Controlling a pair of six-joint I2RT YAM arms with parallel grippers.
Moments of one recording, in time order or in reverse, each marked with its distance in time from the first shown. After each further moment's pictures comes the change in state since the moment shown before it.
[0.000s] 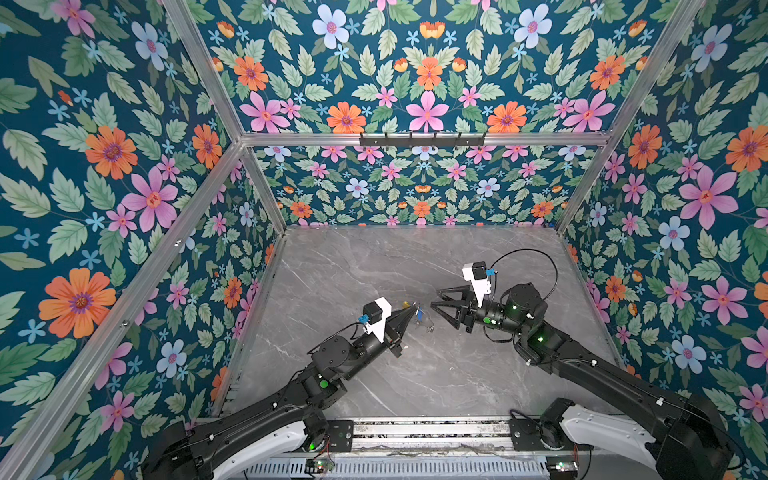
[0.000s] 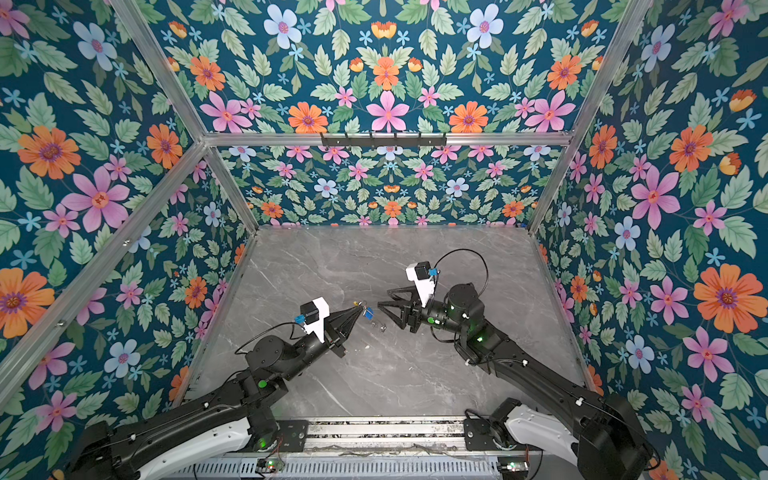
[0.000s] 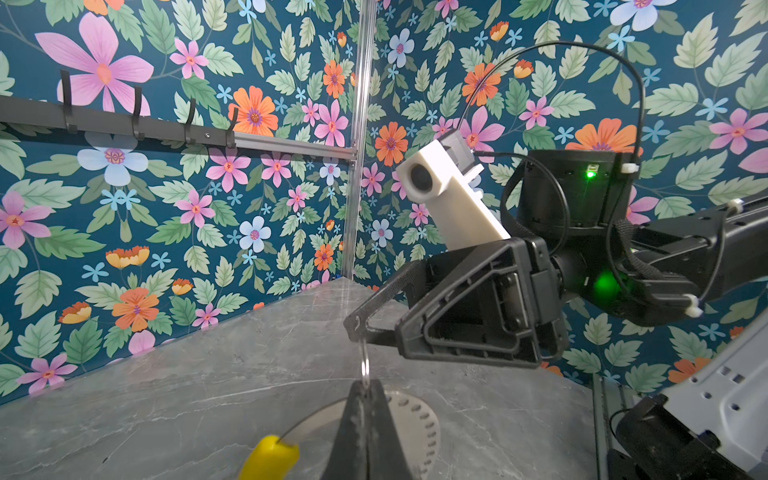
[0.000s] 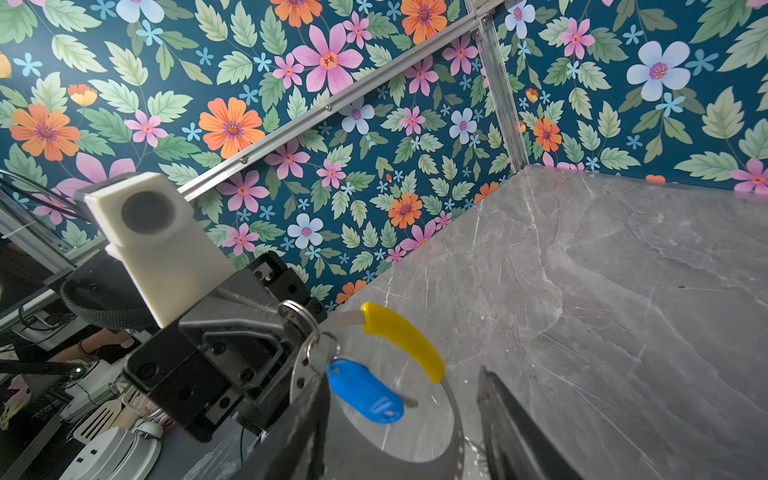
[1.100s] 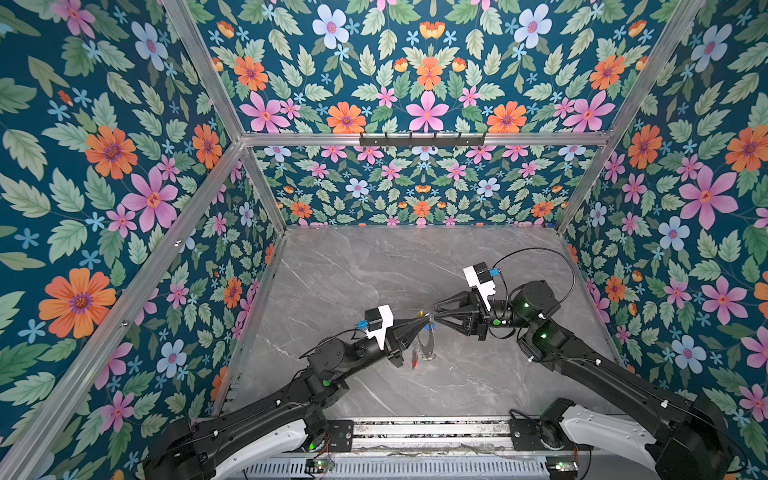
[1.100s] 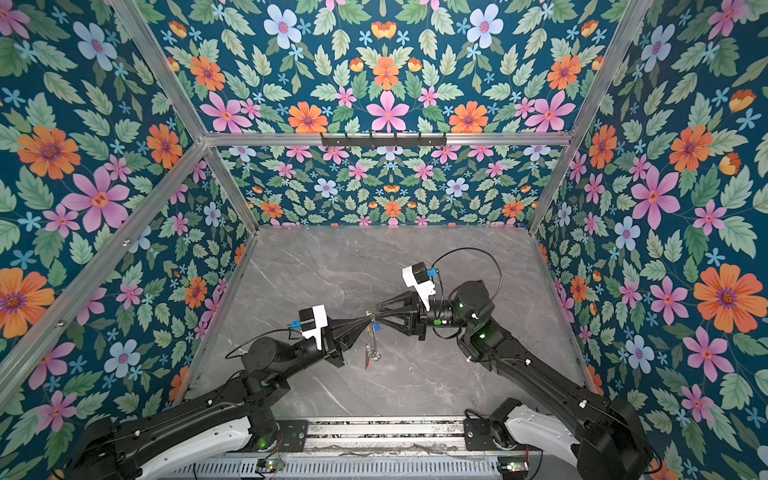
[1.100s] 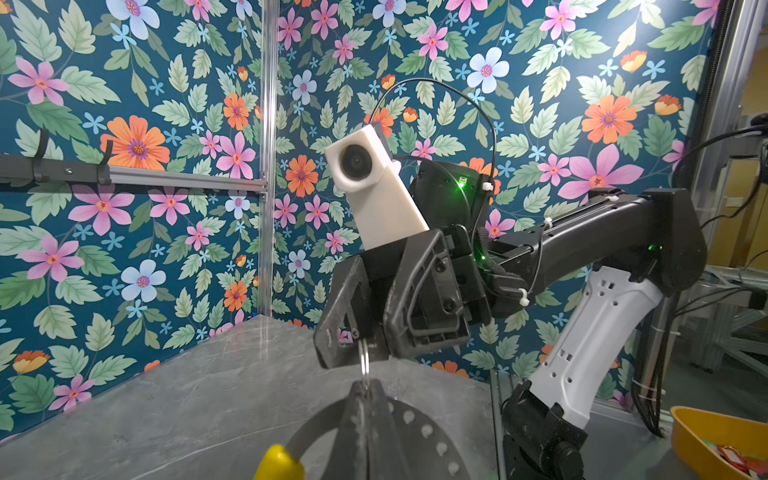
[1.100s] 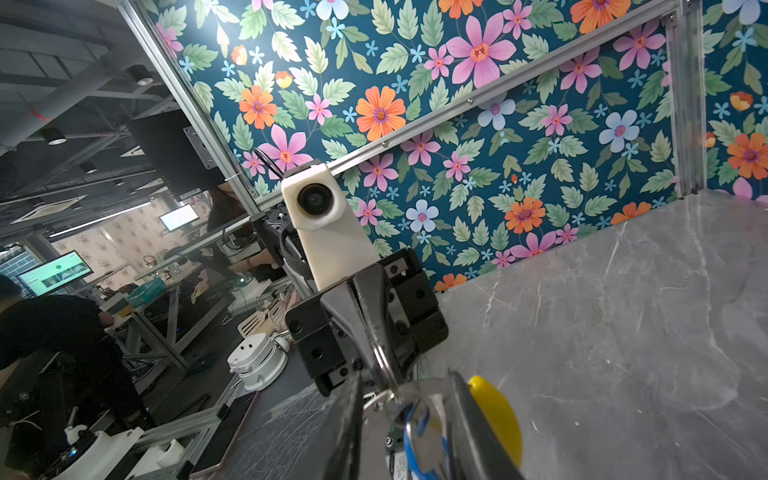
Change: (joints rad) left arm 0.000 0.032 0.008 0.152 0.264 -0.076; right arm -0.019 -0.006 0.053 0.123 -0.394 0.091
